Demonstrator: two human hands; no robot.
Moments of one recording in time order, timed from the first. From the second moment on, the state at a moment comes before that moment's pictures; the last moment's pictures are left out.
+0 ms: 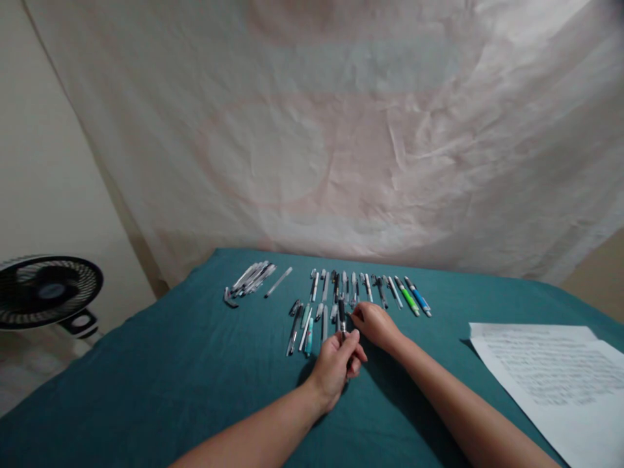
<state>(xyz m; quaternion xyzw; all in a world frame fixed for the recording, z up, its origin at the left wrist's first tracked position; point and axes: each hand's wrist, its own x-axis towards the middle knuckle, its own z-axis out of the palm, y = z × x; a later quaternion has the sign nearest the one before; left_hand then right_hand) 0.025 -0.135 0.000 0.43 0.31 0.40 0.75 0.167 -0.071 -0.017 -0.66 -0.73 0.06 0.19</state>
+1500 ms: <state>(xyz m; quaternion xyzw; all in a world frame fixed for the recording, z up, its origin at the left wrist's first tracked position) 0.010 -0.093 -0.008 0.43 0.41 0.52 0.62 0.151 -0.072 -0.009 -0.75 -0.64 0.10 0.17</state>
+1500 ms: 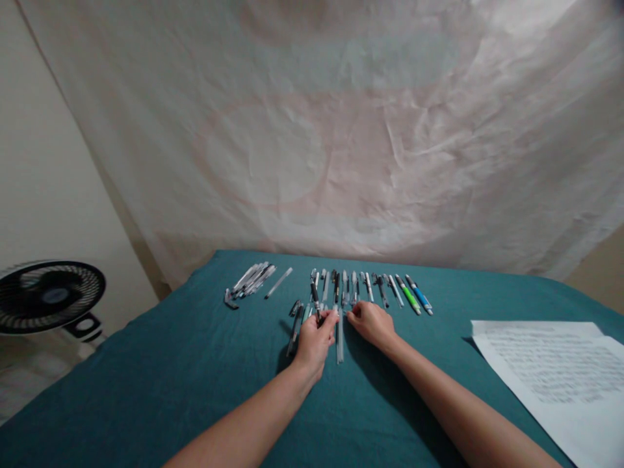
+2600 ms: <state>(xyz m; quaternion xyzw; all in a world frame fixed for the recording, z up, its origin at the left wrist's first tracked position) 0.008 -0.094 -0.004 0.44 0.40 0.52 0.61 0.161 -0.069 -0.002 -0.68 -0.67 0.12 0.25</state>
